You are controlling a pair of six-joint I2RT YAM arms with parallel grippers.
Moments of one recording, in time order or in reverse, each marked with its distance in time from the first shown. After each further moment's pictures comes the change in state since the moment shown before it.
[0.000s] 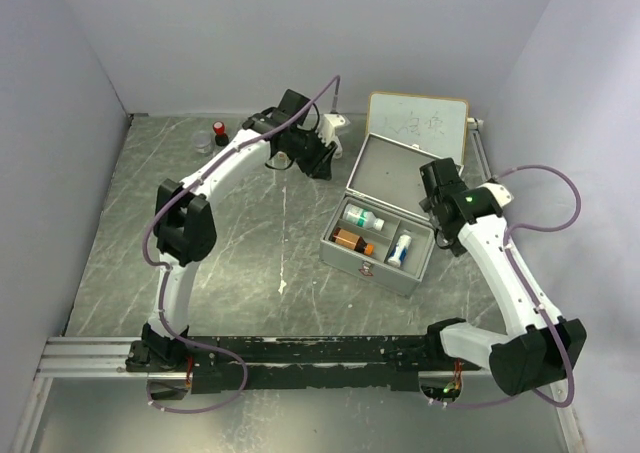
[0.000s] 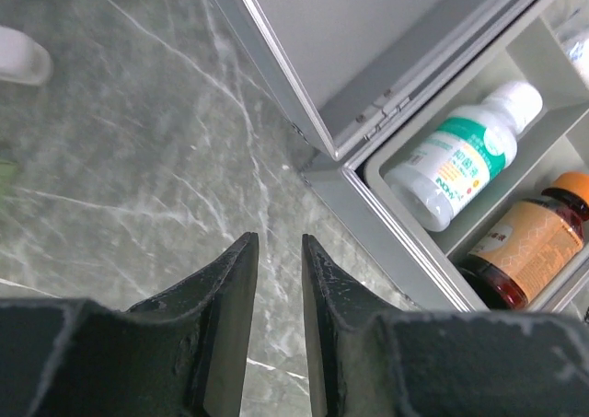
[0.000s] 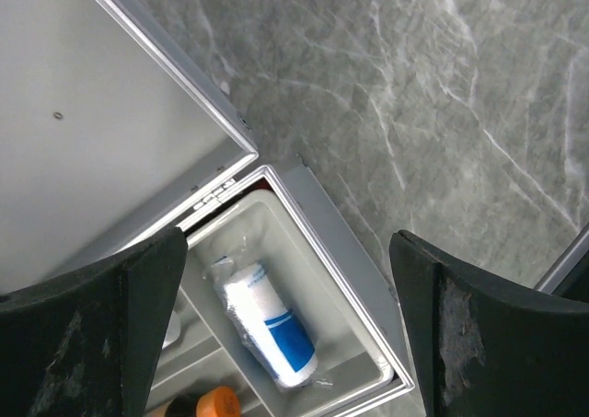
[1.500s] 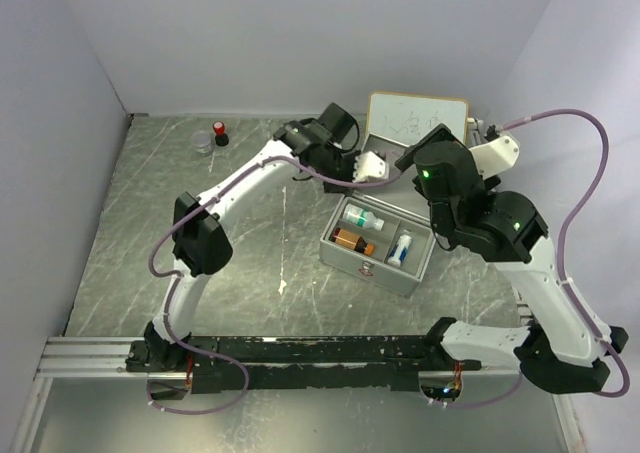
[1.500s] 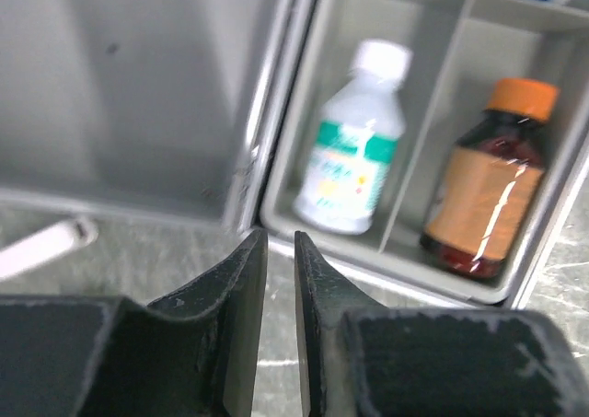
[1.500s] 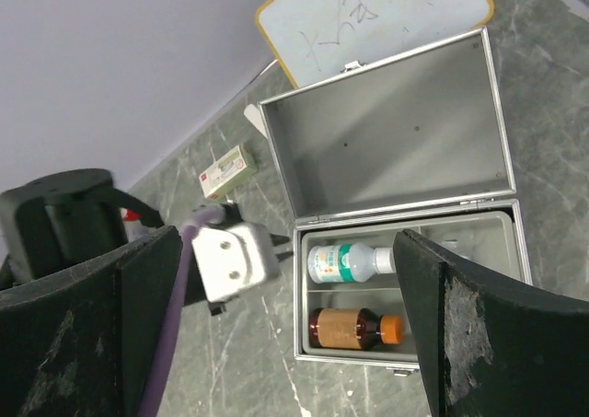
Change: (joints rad) left arm -0.229 0.031 0.162 -0.258 -0.085 0.560; right arm 0.536 -0.073 0.477 0.065 0.283 -0.194
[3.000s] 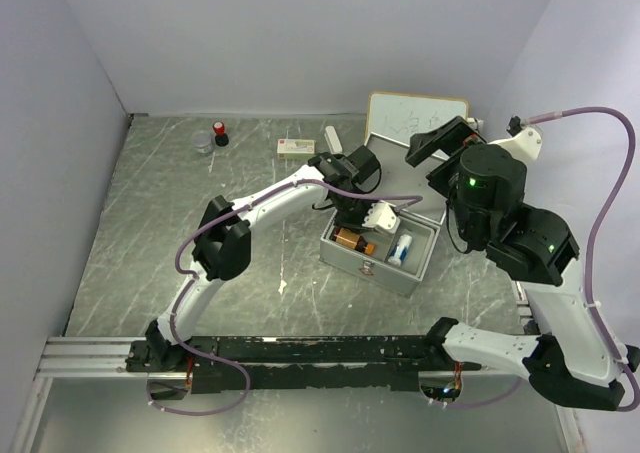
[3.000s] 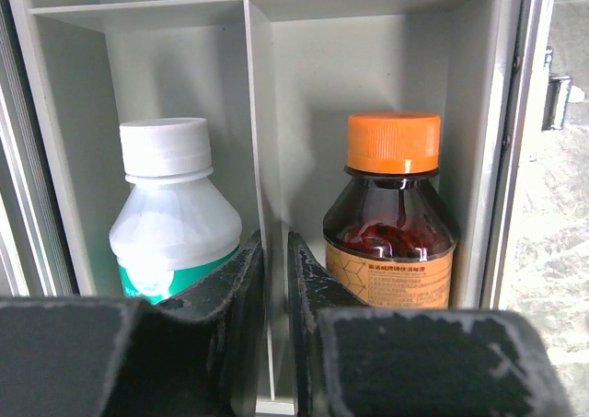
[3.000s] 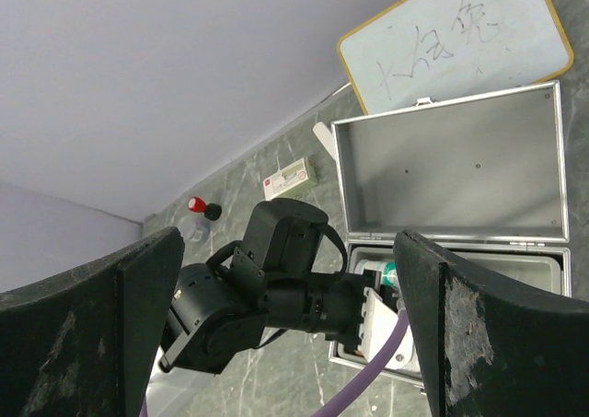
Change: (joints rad) left arm -0.106 0.098 -0.096 -0.029 0.008 0.224; right arm 0.000 -0.072 0.028 0.174 -0.080 -0.188
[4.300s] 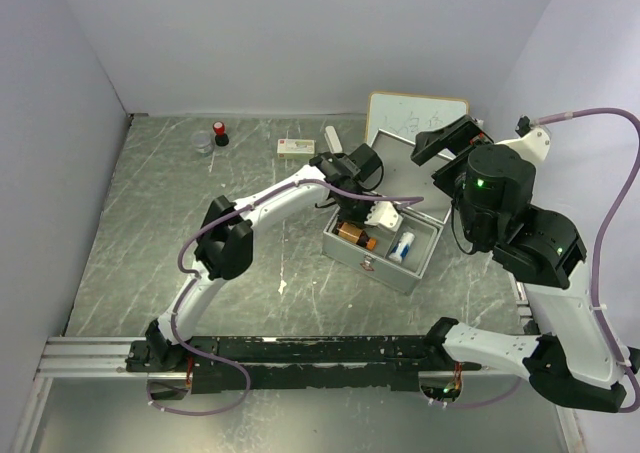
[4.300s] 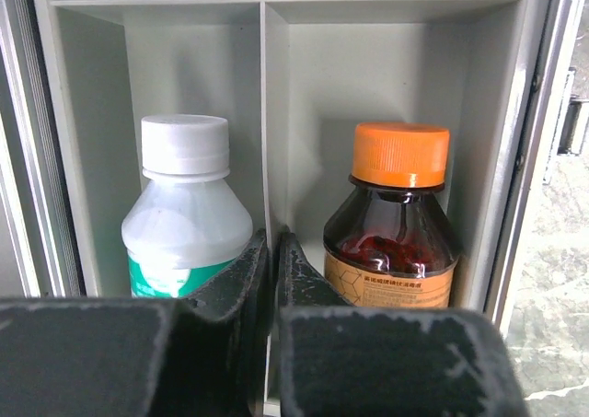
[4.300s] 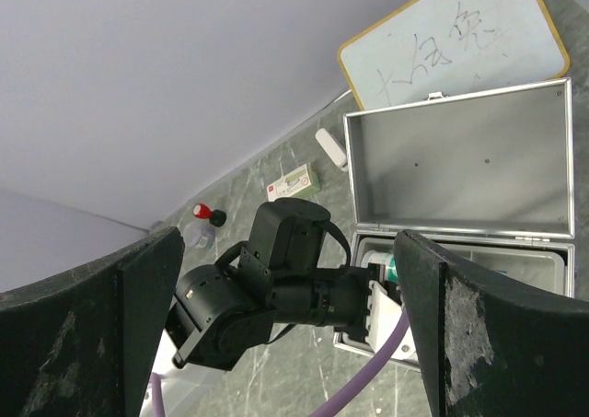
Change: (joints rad) left arm -0.001 0.024 0.027 0.042 -0.021 0.016; right arm 0.000 -0.002 0.029 -0.021 0.012 0.008
